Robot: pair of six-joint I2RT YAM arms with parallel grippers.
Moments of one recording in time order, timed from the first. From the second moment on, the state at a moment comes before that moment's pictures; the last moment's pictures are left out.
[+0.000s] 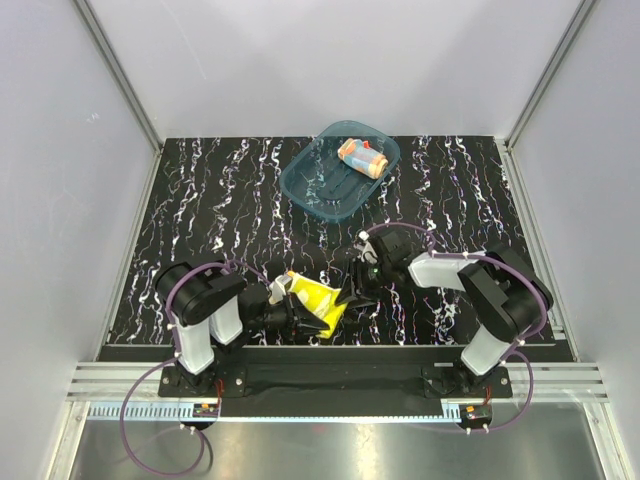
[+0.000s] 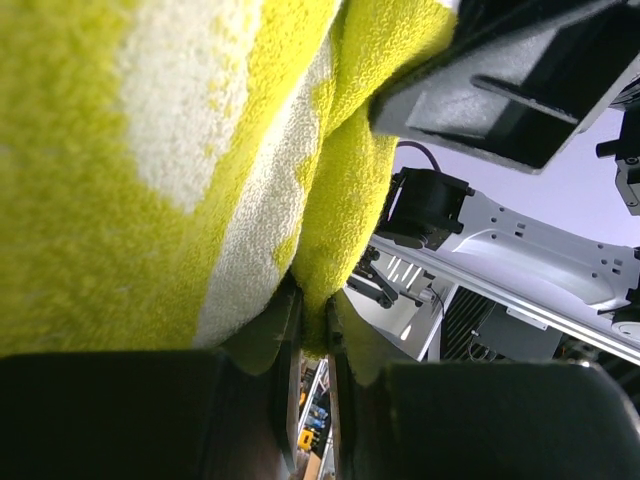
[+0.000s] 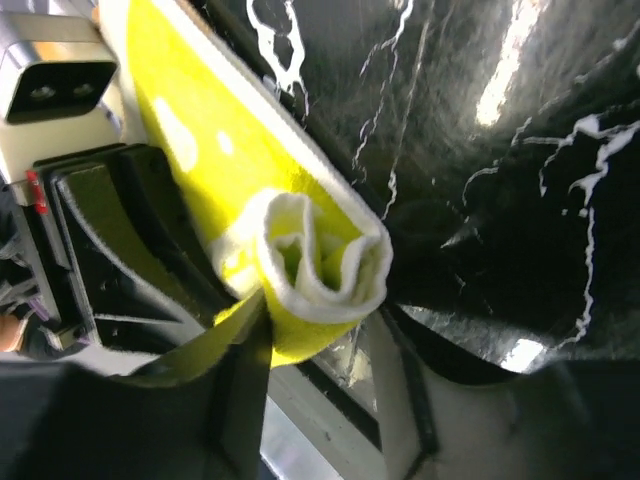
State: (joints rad) left arm -0.72 1.85 0.08 1.37 0.64 -1.59; right arm 0.61 1.67 0.72 -0.03 -0.61 0.74
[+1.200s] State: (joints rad) left arm -1.21 1.34 0.87 -0.48 -0.26 -0.76; right arm 0.67 1.68 0.89 -0.35 -0.40 0.70
